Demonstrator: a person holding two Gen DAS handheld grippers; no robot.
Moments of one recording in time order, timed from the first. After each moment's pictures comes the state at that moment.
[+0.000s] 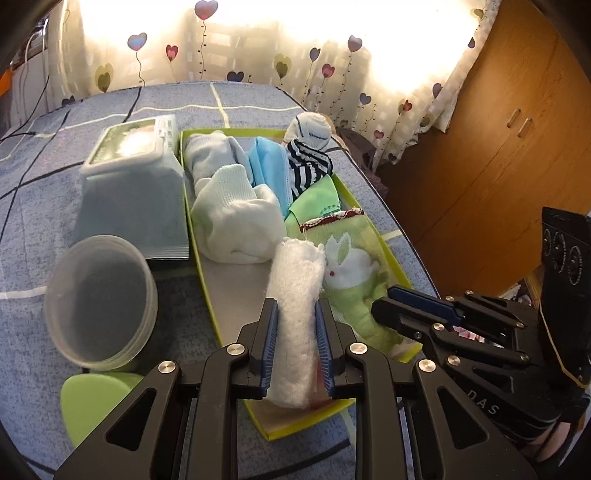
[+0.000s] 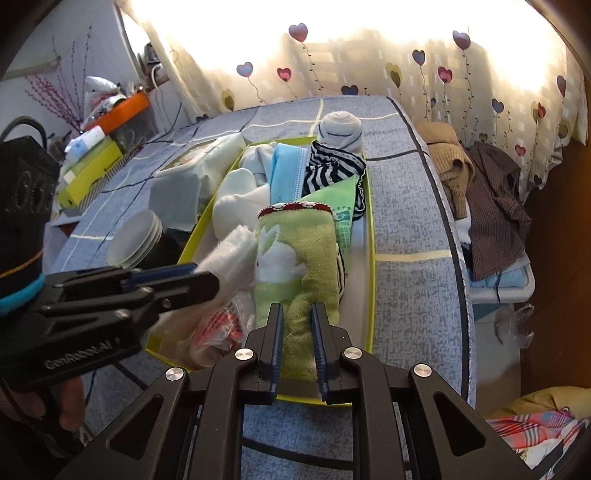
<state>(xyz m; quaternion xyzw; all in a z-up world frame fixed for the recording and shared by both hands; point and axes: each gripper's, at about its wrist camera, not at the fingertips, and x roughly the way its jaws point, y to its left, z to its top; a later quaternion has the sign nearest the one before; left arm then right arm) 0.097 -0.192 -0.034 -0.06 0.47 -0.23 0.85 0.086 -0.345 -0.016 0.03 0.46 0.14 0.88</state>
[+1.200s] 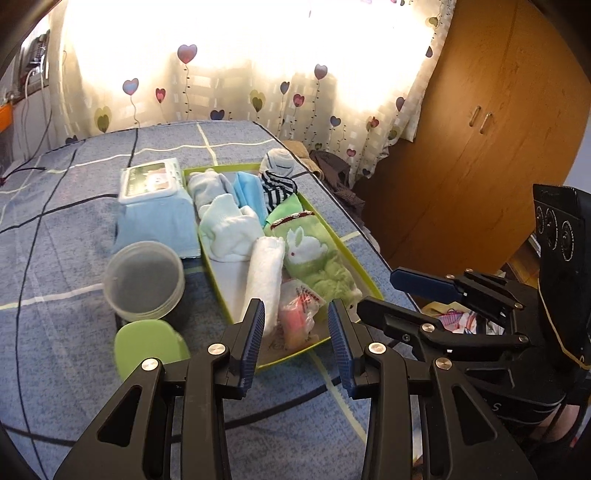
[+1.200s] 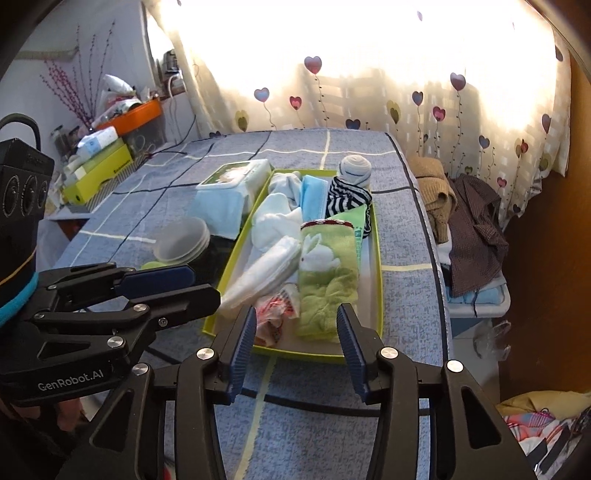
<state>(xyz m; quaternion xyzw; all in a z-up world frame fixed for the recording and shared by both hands) 0.026 -0.166 0.014 -0.03 0.41 -0.26 0.87 0.026 -0.315 0.034 -0.01 0.42 0.12 0.90</state>
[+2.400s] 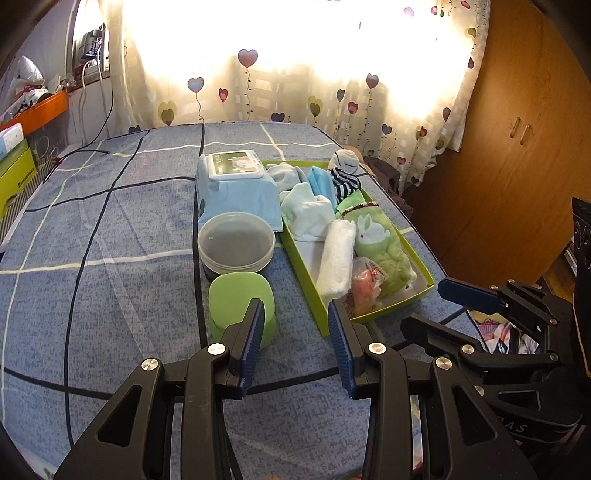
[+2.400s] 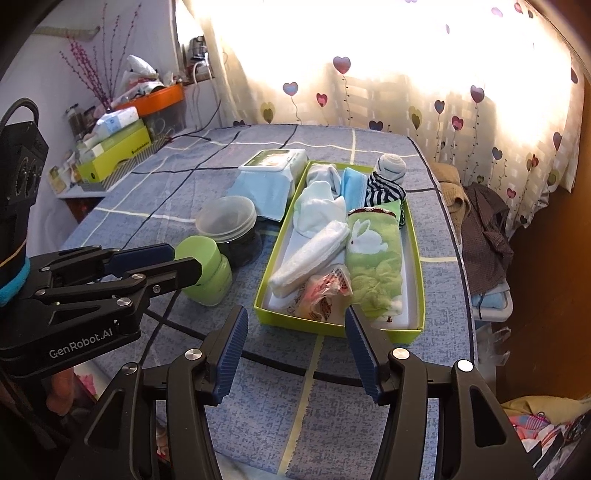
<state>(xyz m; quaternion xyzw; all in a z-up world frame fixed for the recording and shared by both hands) 0.001 -0.120 0.010 -0.03 0.41 -0.17 0.90 -0.002 -0.272 0.033 -0.04 0.42 0.14 0.90</state>
